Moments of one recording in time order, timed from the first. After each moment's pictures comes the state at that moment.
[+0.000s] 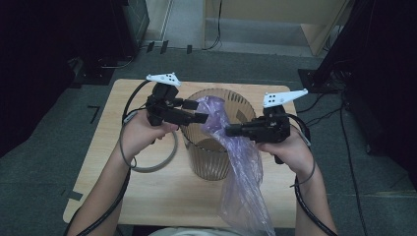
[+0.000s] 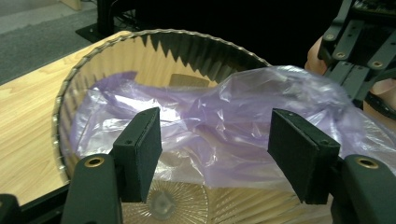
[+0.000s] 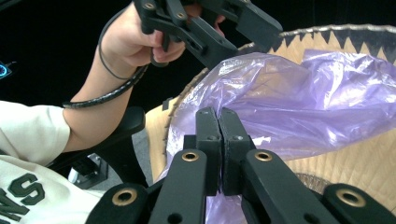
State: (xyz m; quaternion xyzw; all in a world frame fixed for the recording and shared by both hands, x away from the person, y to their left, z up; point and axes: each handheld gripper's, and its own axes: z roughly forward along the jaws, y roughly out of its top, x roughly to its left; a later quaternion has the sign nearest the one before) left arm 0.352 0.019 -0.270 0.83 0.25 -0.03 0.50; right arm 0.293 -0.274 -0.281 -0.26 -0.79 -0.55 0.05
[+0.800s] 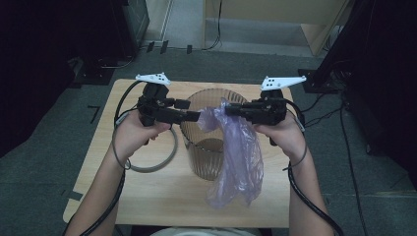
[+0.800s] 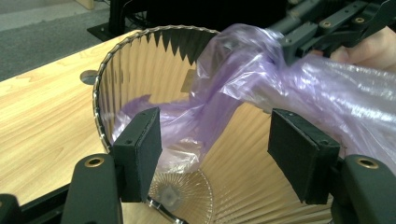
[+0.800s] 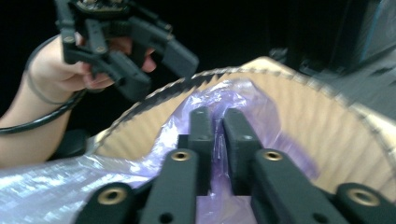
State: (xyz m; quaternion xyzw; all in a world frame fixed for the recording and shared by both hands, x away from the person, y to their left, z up) left arm 0.353 0.038 -0.273 0.82 0.28 -0.02 0.50; right arm 0.332 -0.275 -0.278 -0.28 -0.78 -0.56 -0.03
